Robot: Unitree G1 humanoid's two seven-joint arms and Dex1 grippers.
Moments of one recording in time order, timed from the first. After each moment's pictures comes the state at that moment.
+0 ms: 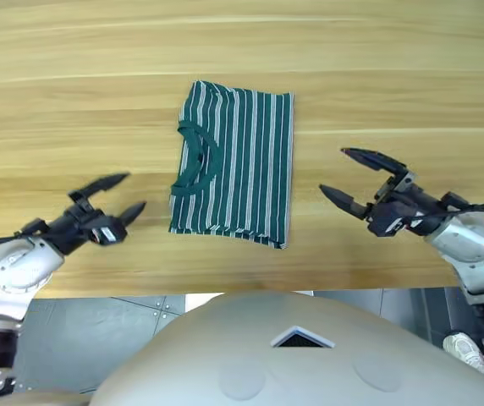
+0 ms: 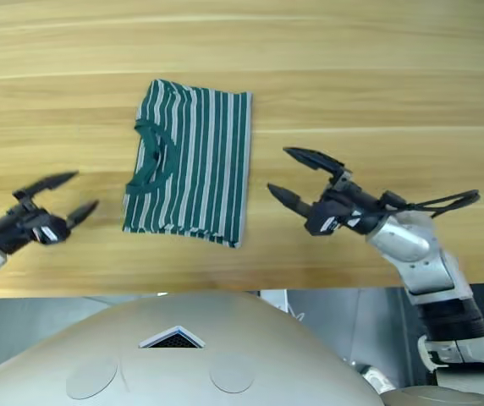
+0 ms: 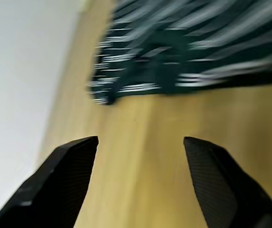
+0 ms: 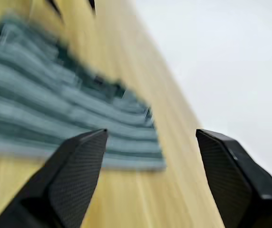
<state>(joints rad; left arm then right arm) 0.56 0.91 0.12 0.00 0.33 -0.76 -0.49 0.33 -0.84 0.10 -0.16 -0.15 -0.73 0.48</state>
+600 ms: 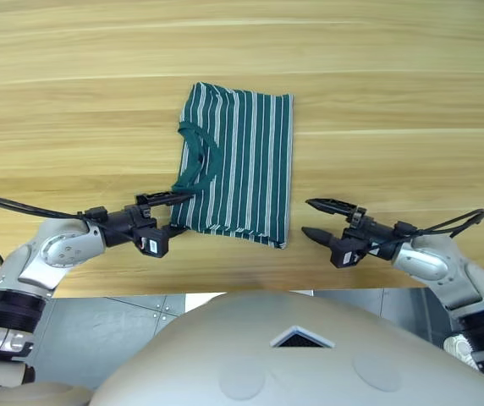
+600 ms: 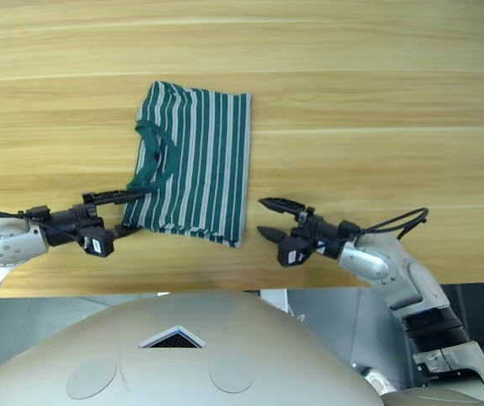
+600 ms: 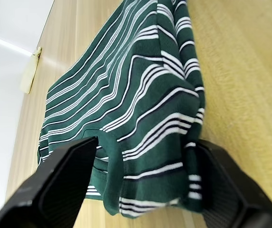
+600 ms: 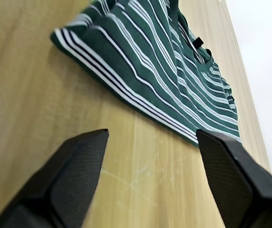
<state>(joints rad) 0.26 0.91 -0.19 0.05 0.35 -0.85 -0.62 0.35 -0.79 0.25 -0.12 -0.45 -0.70 0.48</state>
